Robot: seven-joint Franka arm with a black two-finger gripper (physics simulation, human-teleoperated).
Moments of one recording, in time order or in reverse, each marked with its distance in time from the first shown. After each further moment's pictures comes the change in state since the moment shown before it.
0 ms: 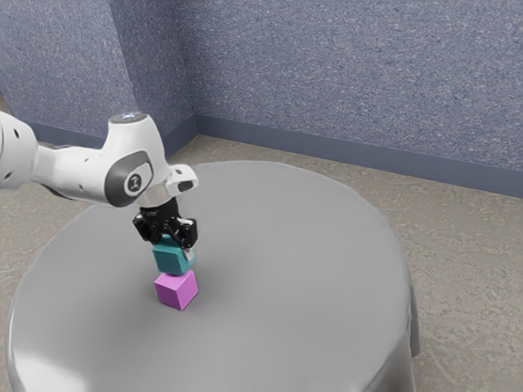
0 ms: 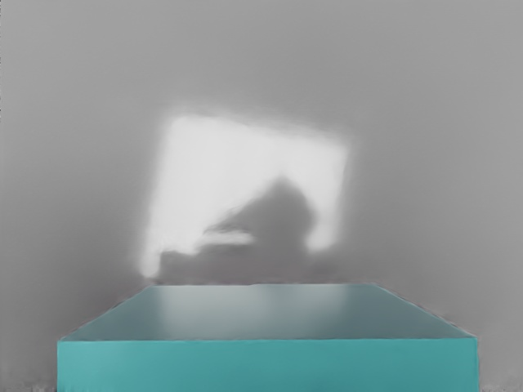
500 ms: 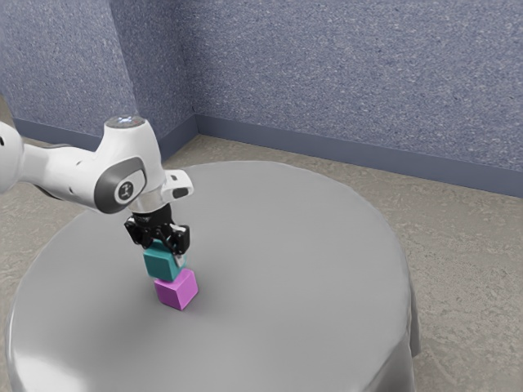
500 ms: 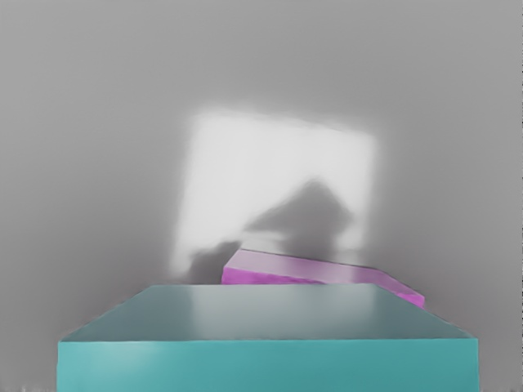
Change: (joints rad) arm 0.012 -0.073 -0.020 -0.082 0.086 0.000 -0.048
